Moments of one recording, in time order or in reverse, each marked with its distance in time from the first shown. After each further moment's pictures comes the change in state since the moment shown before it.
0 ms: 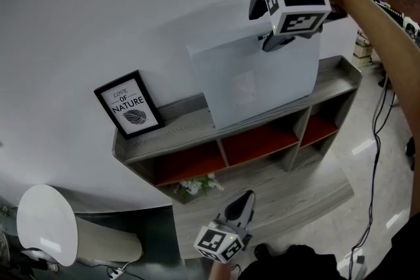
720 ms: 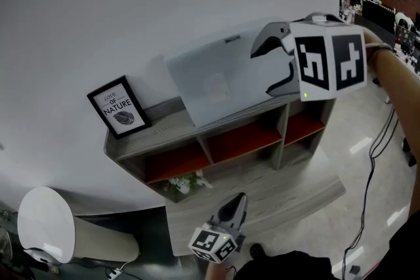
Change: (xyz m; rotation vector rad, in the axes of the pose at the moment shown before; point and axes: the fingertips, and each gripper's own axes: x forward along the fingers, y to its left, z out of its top) left arm 0.002 -0.044 -0.017 -0.001 0.025 0.020; right arm -0.049 0.122 -0.011 -0.105 -0.197 -0.058
